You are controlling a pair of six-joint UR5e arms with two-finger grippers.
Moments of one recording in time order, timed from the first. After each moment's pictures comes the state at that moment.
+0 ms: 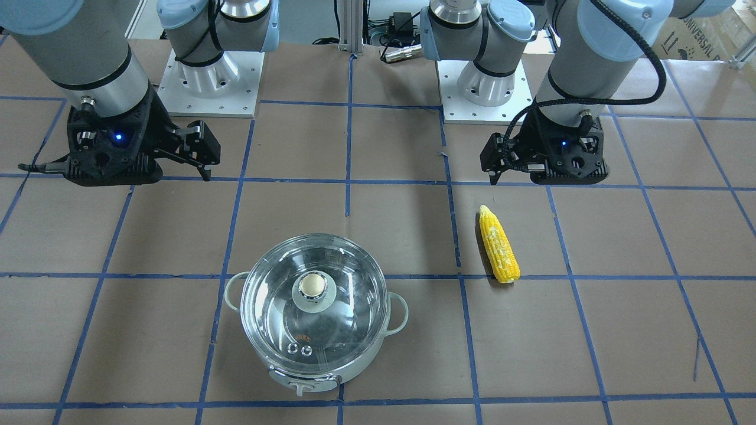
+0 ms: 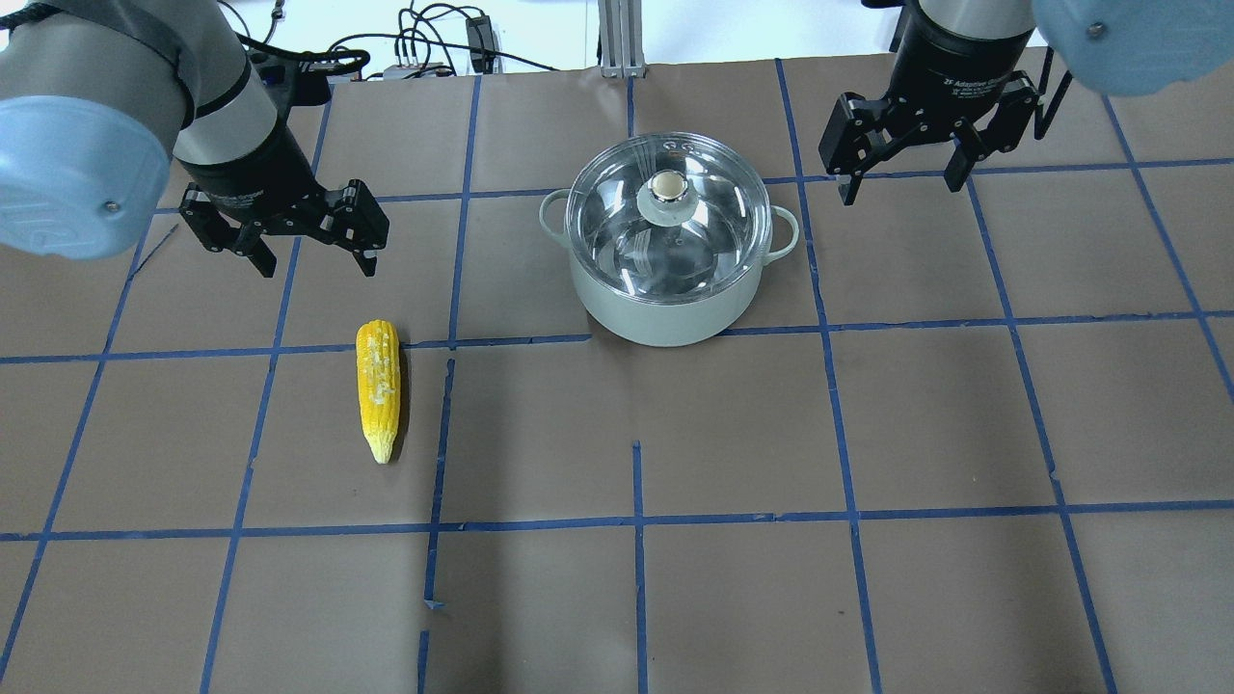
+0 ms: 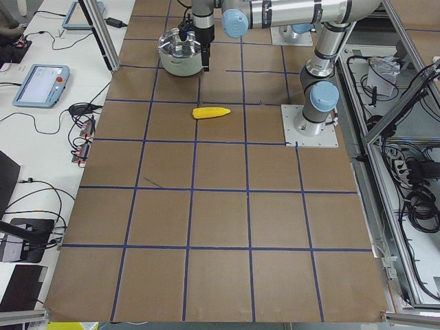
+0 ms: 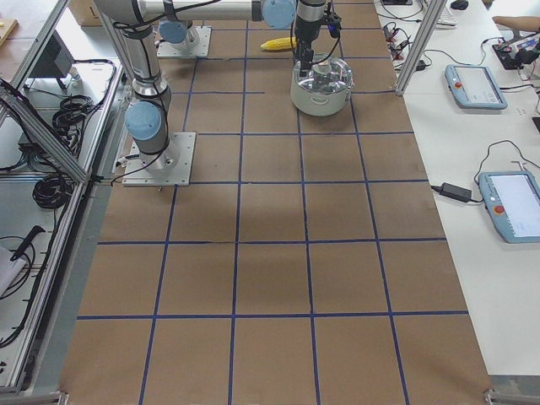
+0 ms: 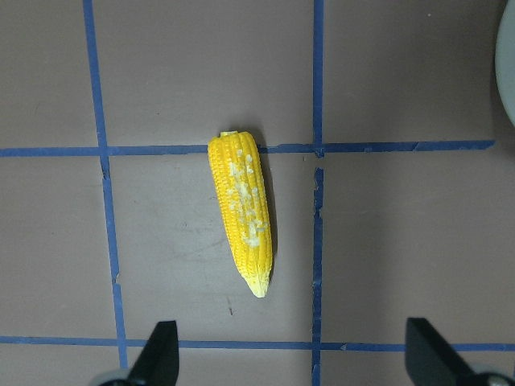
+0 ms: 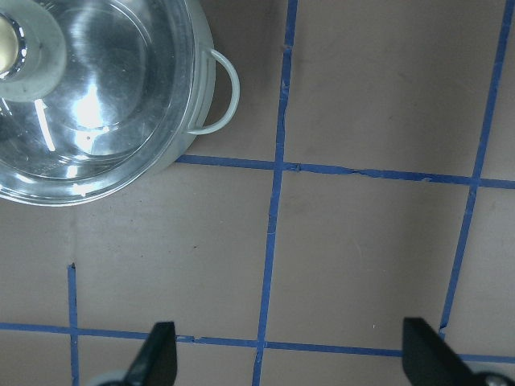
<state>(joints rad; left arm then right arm) -1.53 -1.62 -1.65 -1.50 1.63 0.04 1.58 -1.44 1.44 -1.51 -1.58 -0.08</state>
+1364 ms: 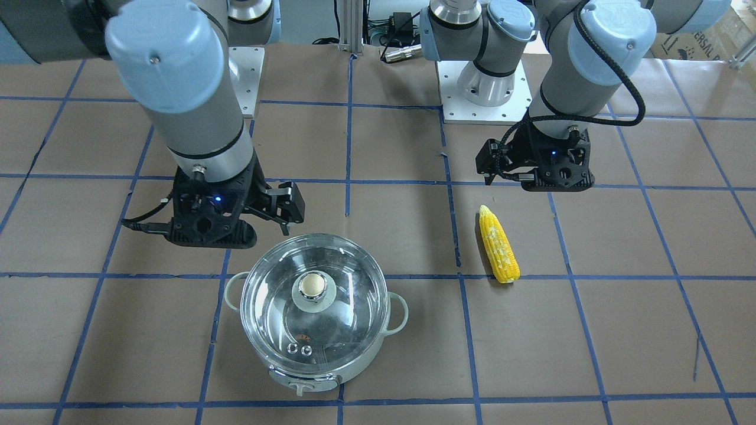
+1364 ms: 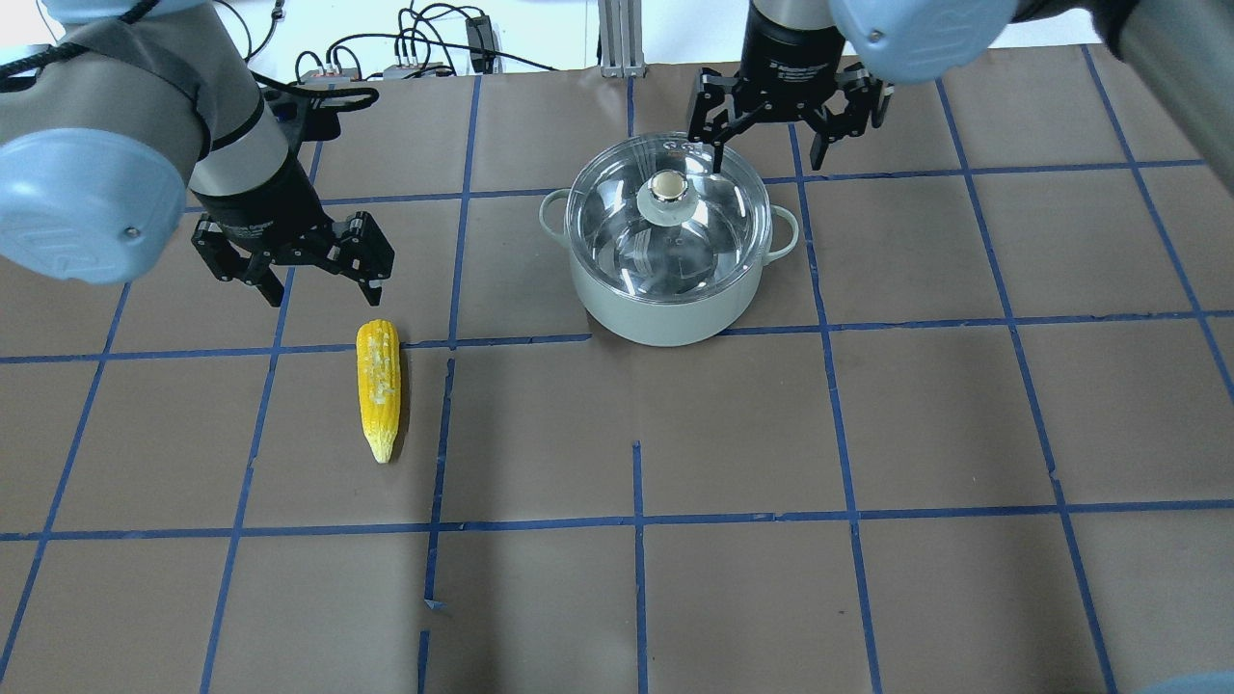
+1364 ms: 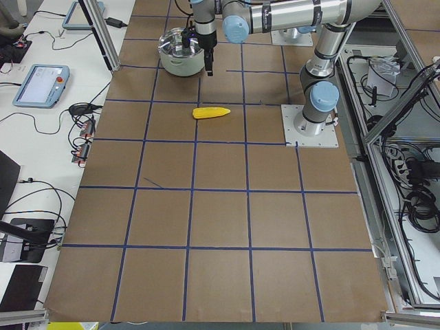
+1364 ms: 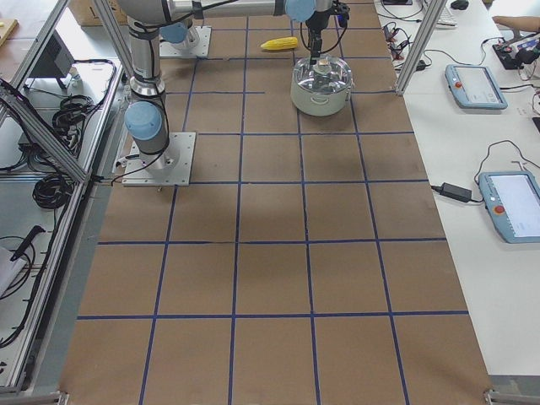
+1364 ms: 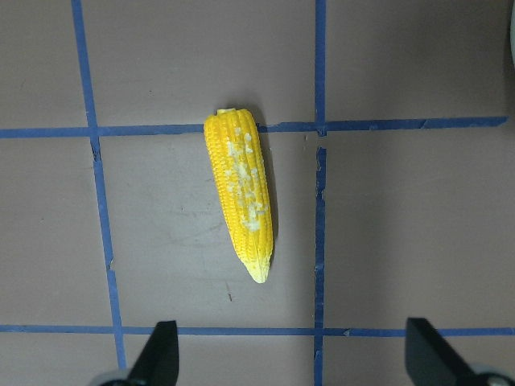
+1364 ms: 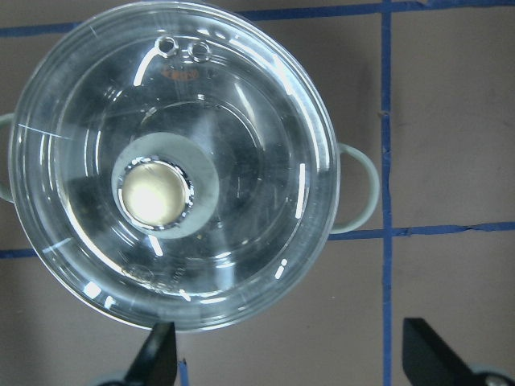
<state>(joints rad) -1.52 -1.62 -1.74 -1.45 1.62 0.06 1.77 -1.21 1.25 -1.61 -1.56 0.26</state>
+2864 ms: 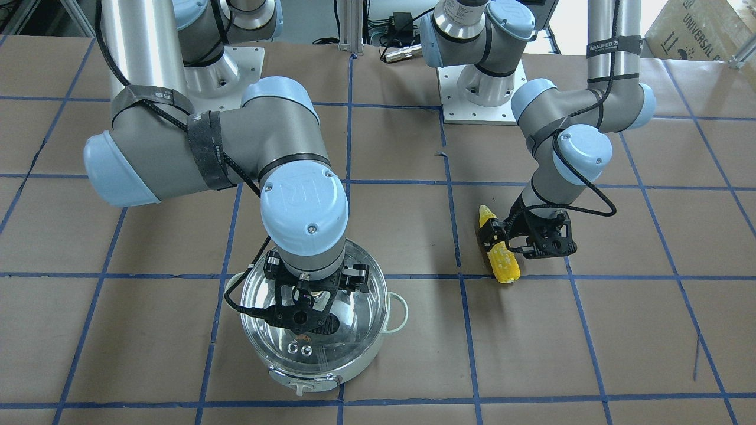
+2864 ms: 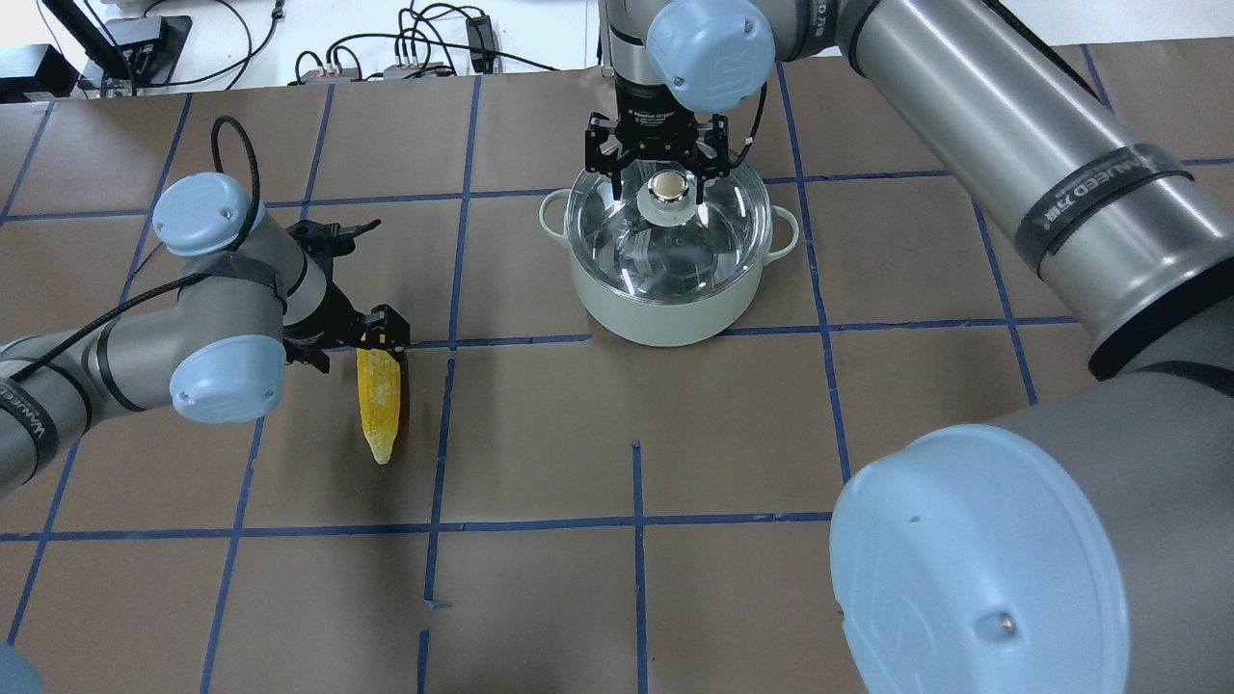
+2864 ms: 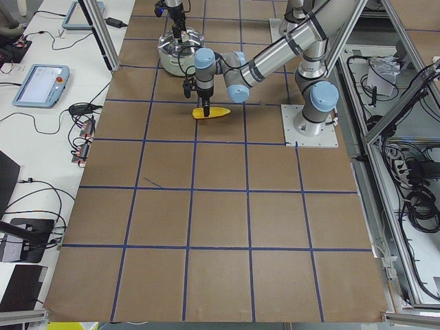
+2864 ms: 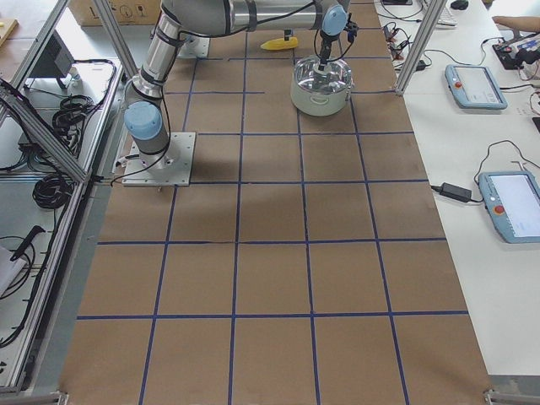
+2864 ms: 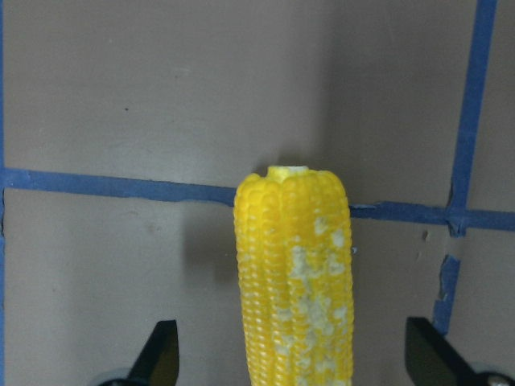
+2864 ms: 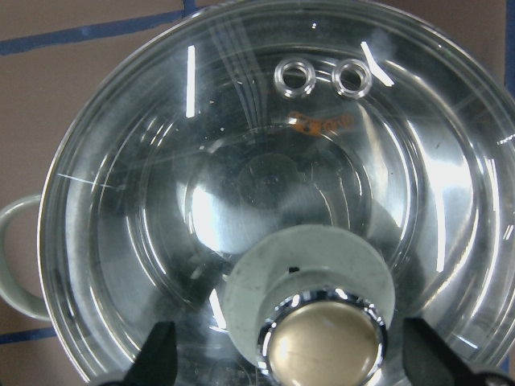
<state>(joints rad) -1.38 -1.81 -2.10 -0.78 1.55 0.07 1.87 -0.95 1.09 -1.61 -1.56 0.44</state>
